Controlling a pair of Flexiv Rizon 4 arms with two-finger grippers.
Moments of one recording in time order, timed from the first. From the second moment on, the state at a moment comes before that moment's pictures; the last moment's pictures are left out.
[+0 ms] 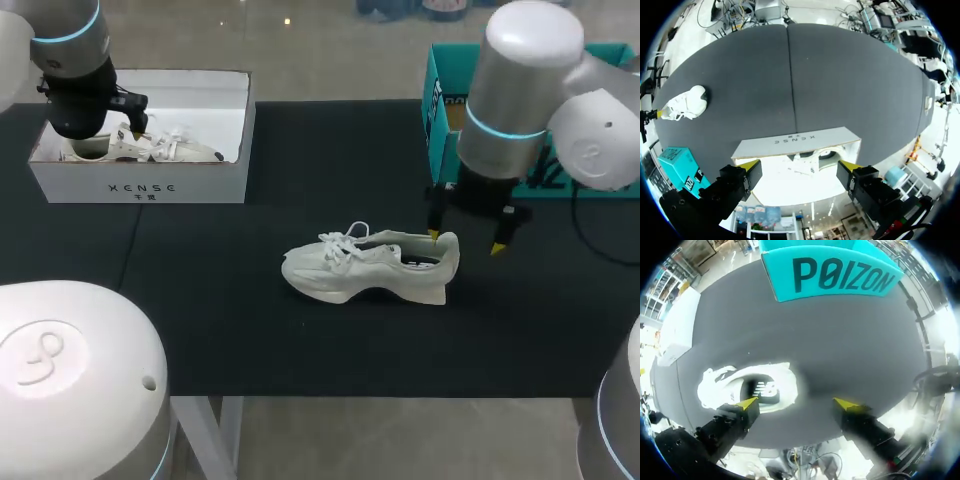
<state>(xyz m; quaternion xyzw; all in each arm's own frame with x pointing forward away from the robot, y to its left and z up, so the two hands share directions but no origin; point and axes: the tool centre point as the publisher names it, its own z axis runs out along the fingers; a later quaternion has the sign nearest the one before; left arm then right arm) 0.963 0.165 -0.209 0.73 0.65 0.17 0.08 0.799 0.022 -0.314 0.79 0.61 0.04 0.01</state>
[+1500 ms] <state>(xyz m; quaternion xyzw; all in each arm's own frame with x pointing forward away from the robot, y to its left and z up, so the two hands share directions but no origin) 0.963 0.165 -0.209 0.73 0.65 0.17 0.08 0.754 -0.038 -0.262 0.42 0.91 0.02 0.00</state>
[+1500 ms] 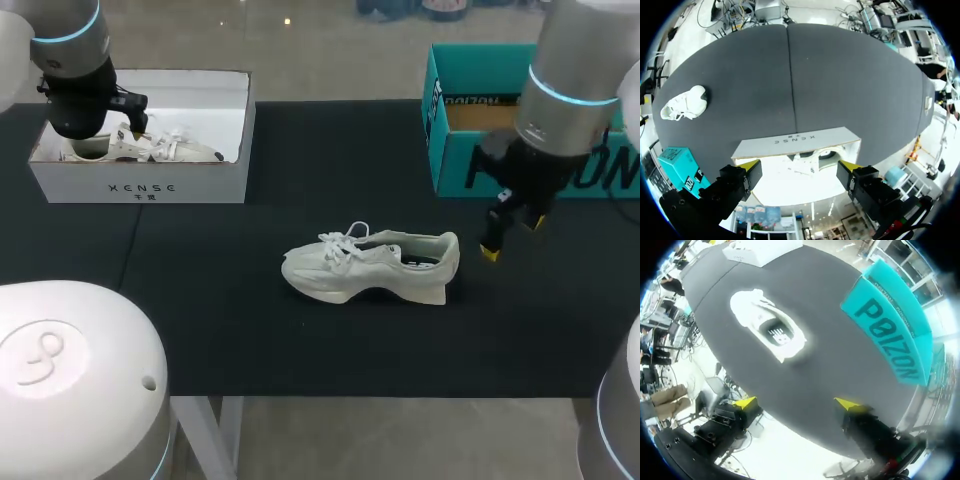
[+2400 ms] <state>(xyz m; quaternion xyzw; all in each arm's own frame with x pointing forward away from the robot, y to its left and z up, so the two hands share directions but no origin) 0.963 0.165 -0.209 0.73 0.65 0.17 0.08 0.737 -0.076 -0.254 0.04 0.98 0.16 0.08</state>
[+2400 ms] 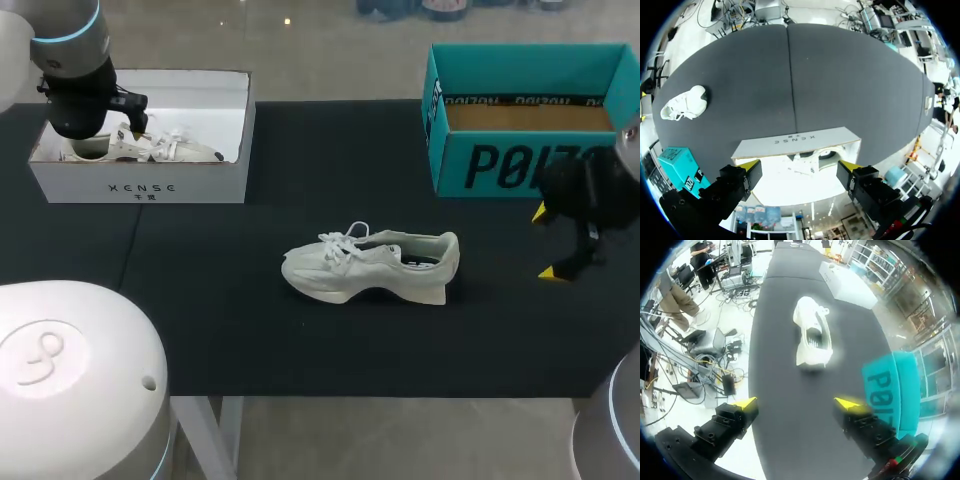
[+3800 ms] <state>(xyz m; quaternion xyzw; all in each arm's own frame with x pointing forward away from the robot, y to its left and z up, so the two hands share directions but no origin) 0.963 0.165 -0.209 0.73 0.65 0.17 0.08 0.757 -0.114 -0.282 0.06 0.91 0.40 0.02</state>
